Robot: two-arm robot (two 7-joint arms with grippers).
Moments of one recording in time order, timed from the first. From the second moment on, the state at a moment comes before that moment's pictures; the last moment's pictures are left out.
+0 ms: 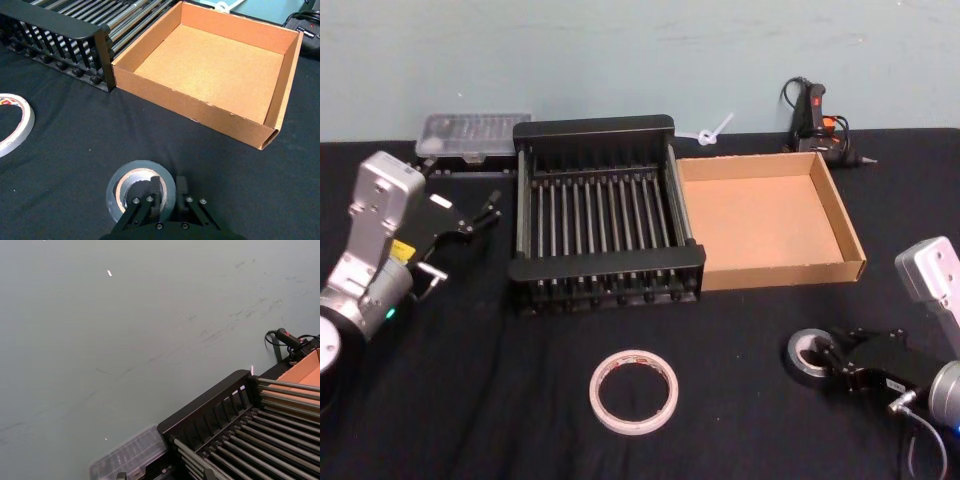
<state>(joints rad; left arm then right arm) -0.20 0.60 0.45 -1.41 -0.25 -0.12 0.03 -0.14 0.64 -0.25 -1.76 0.38 0.40 0.28</state>
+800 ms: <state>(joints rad) -0.20 0.60 0.45 -1.41 -0.25 -0.12 0.03 -0.12 0.62 -0.20 -1.78 0.38 0.32 0.33</state>
